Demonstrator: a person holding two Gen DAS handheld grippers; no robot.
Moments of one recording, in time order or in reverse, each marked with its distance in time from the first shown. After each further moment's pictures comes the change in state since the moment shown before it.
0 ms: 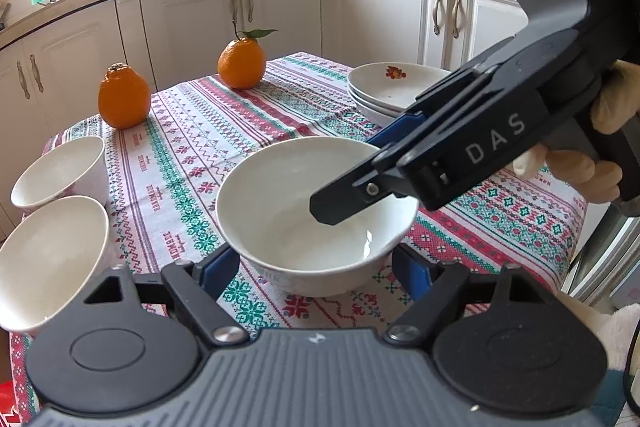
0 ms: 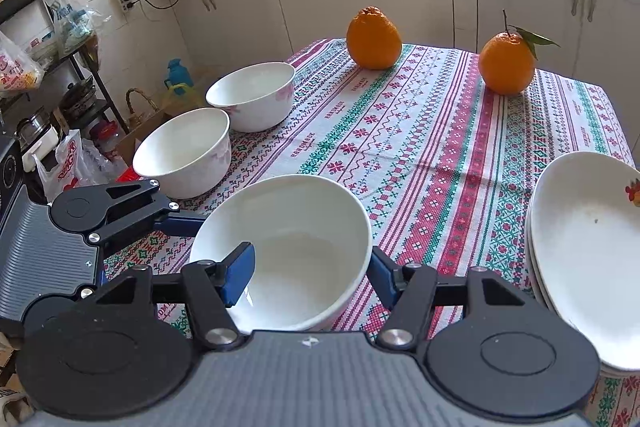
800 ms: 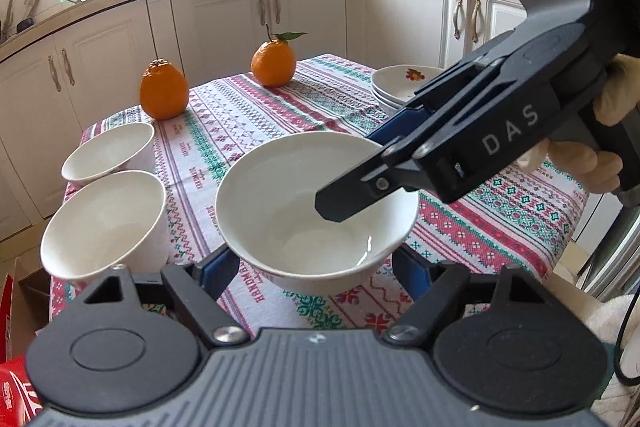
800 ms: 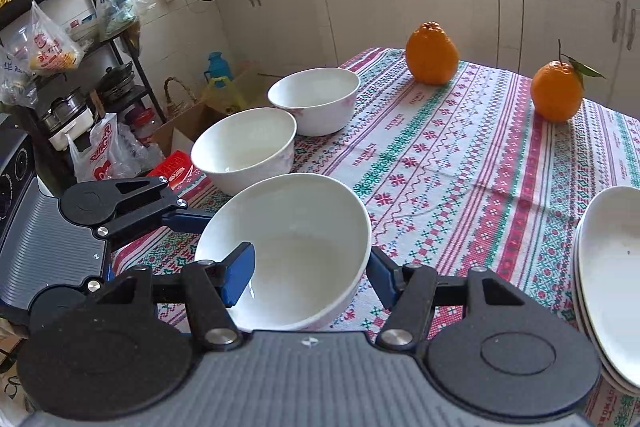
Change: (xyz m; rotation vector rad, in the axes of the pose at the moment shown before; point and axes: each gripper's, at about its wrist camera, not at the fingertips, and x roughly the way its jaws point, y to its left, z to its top) left arm -0.035 0.001 -0.012 -0.023 -0.005 0.072; right arm -0.005 0.032 0.004 -0.084 -0.007 0.084
